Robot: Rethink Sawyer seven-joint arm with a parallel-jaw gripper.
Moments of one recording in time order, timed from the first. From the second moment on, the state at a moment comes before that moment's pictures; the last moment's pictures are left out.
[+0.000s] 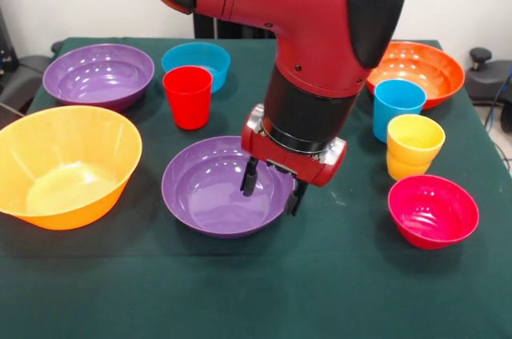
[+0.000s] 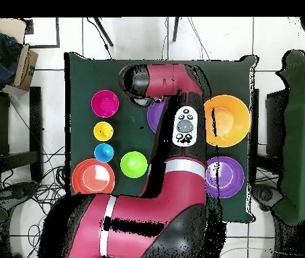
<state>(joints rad) -0.12 -0.26 -0.06 0.92 -0.18 0.91 2.16</state>
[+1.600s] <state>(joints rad) -0.08 -0.16 -0.01 0.89 -0.18 0.87 2.16</state>
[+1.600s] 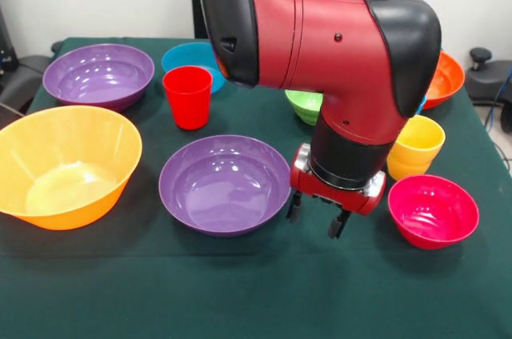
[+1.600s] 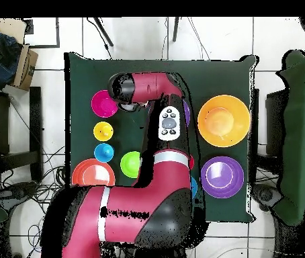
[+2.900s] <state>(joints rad) -0.12 -0.24 0.00 0.90 -0.18 0.87 2.16</state>
